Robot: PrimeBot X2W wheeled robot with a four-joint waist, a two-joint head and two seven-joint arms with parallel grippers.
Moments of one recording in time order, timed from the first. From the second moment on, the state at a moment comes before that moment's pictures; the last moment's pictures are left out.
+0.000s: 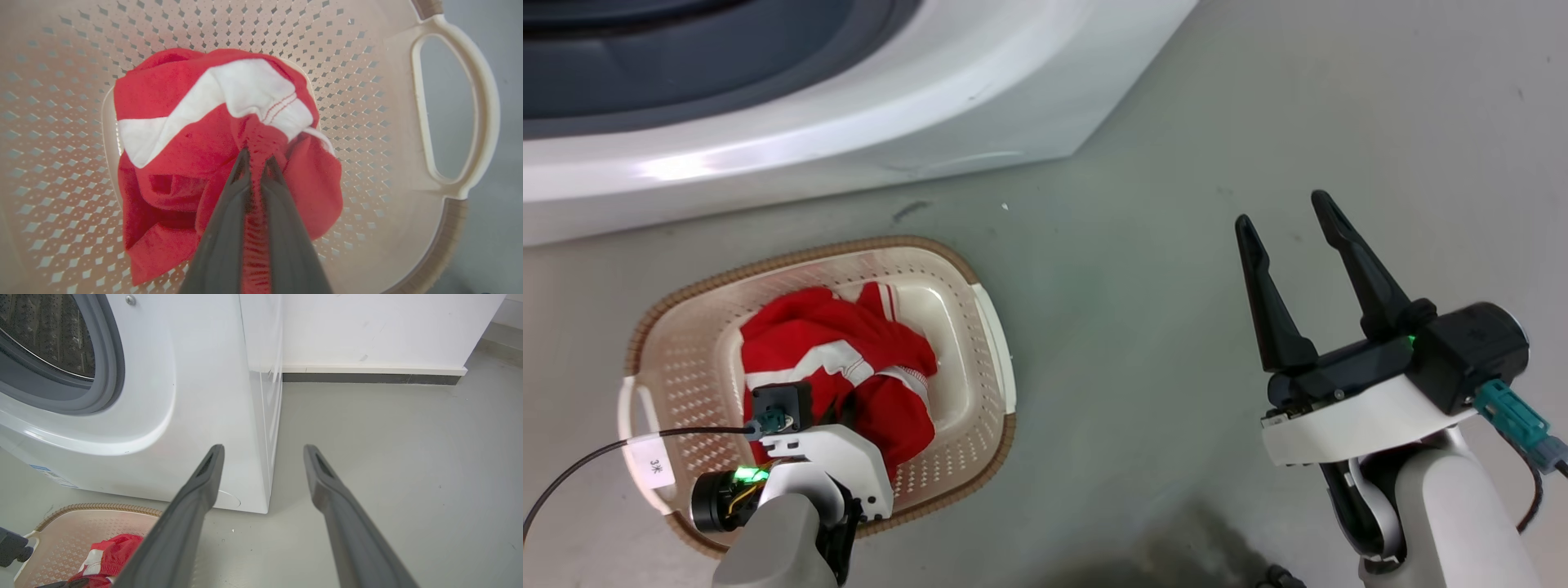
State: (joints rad) left arm -0.53 0.12 -0.10 1.08 -0.27 -0.06 -0.26; right arm -0.24 -0.05 0.18 -0.12 0.13 0.13 -0.09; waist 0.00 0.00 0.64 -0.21
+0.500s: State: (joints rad) left arm -0.53 0.12 -0.07 1.15 -0.30 -0.07 -0.26; right arm -0.26 -0.05 0.20 -0.02 0.14 0.13 -0.13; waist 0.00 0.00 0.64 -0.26
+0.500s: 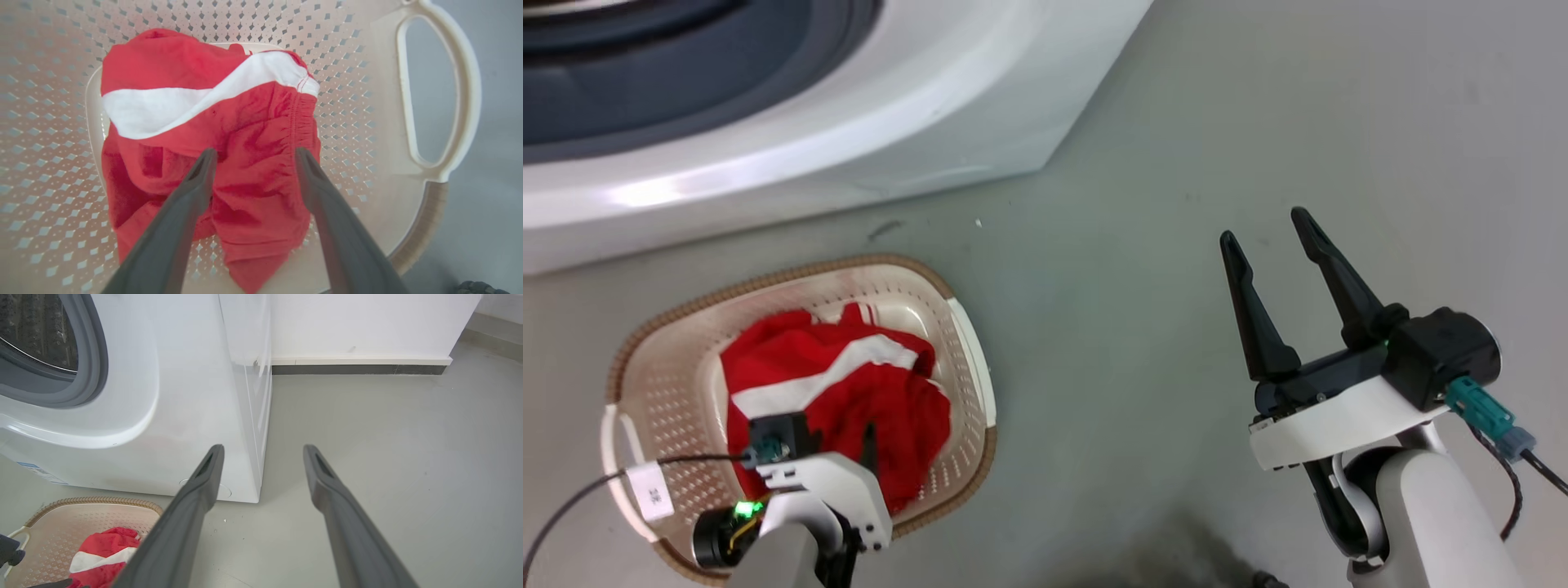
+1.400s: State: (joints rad) left arm -0.21 0.05 -0.07 0.56 -0.28 -0.05 -0.26; right arm 0.02 -0.05 0.02 -0.09 0.05 0.13 0.00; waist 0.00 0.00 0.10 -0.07
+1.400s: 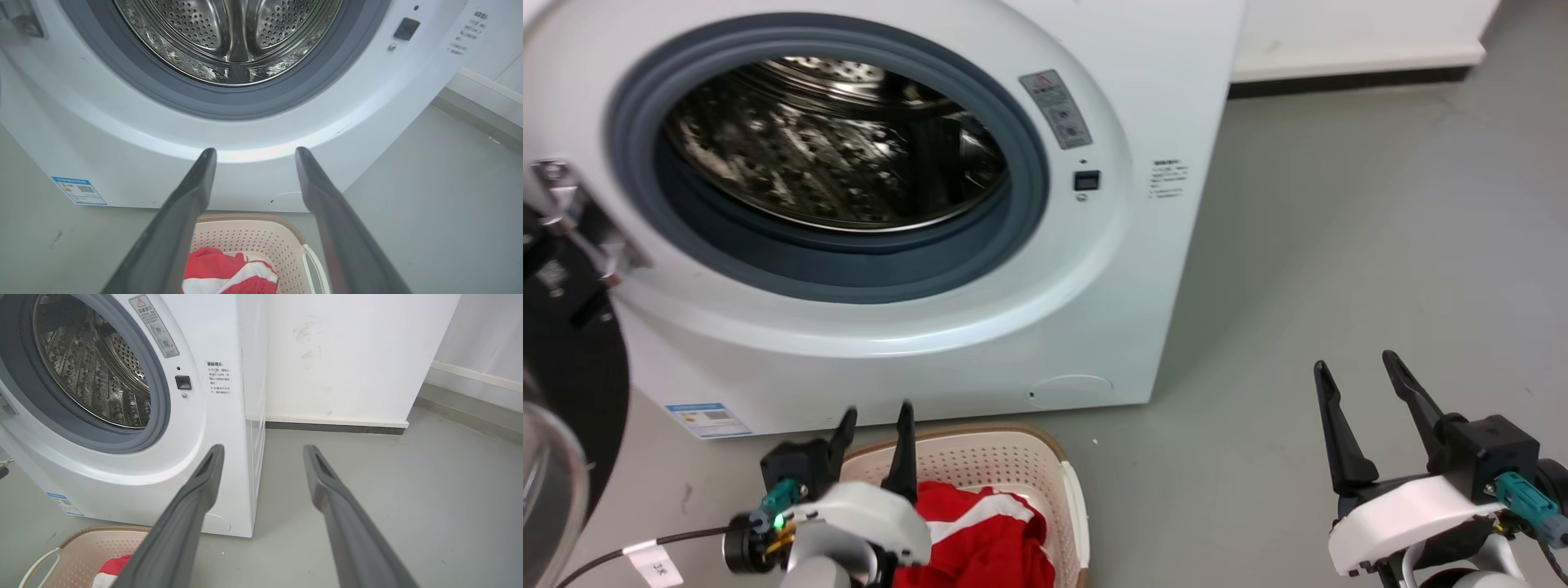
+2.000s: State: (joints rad) left arm -0.08 0.11 -0.11 0.10 -0.17 0.03 -0.22; right arm 0.09 -0.05 -0.02 -0.14 0.02 0.13 0.04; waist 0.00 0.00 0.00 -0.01
